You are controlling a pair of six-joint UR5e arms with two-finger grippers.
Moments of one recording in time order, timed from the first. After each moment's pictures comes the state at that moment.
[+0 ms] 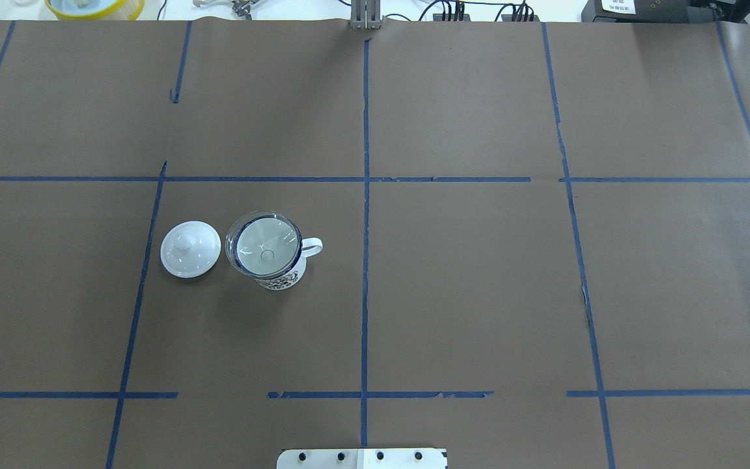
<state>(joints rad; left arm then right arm) -1.47 -1.95 -1.79 -1.27 -2.30 -0.11 1.57 -1.68 1.66 -1.57 2.29 0.01</state>
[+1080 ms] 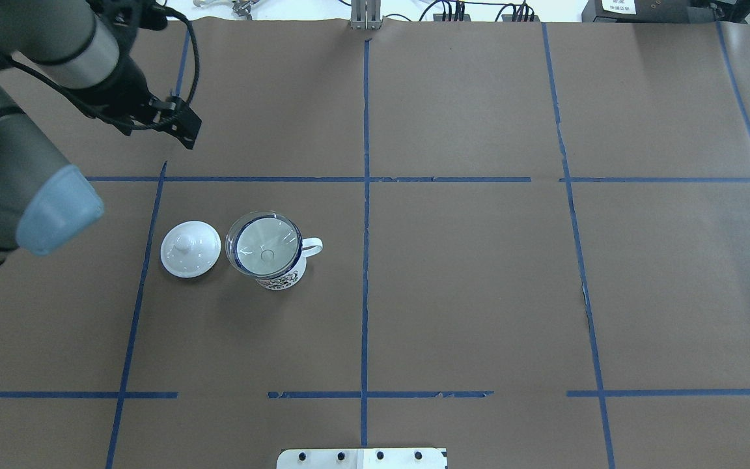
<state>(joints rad) -0.86 -2.13 -1.91 -1.35 -2.05 -0.71 1.57 -1.68 1.66 -1.57 2.29 0.01</state>
